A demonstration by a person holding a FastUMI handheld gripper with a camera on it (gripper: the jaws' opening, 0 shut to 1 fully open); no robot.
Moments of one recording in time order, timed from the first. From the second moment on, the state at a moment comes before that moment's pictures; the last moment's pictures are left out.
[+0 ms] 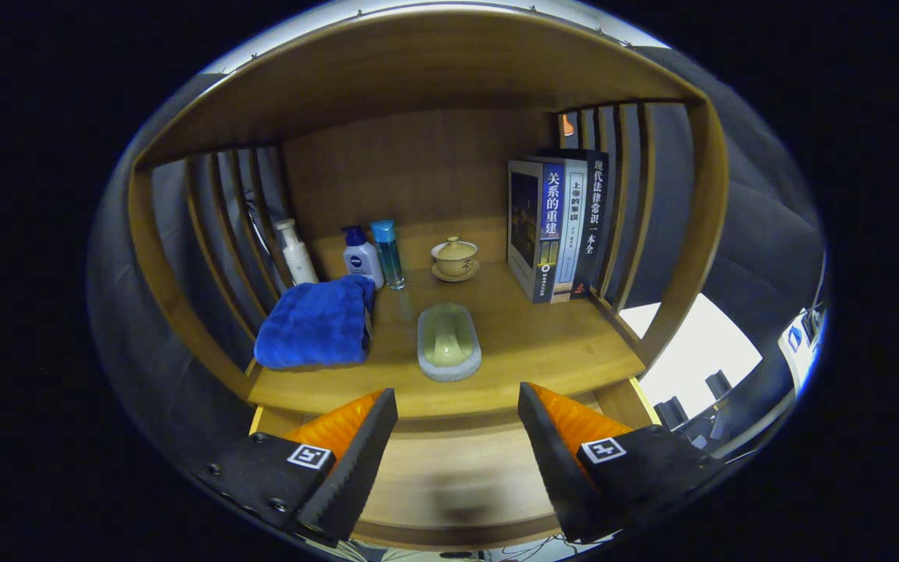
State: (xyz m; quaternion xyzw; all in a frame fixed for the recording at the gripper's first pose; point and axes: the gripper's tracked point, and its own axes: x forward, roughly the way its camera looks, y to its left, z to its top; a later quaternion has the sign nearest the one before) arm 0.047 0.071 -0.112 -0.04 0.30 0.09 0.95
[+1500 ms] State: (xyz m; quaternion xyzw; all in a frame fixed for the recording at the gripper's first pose) arm -0.108 0.026 -0.240 -0.07 0.24 0.09 0.96
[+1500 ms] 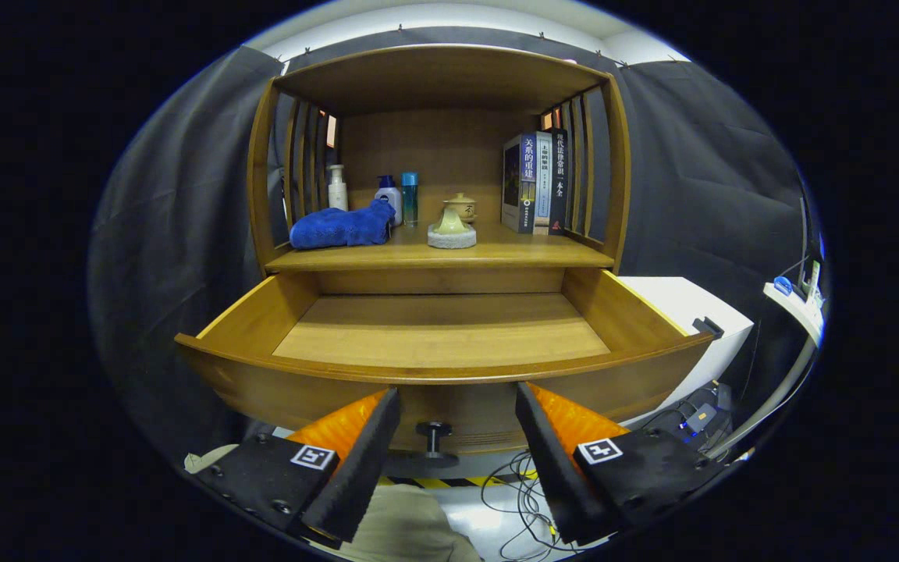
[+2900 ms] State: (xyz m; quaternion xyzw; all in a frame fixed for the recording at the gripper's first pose) arm 0.017 0.065 -0.242 -0.08 0.22 0.10 0.97
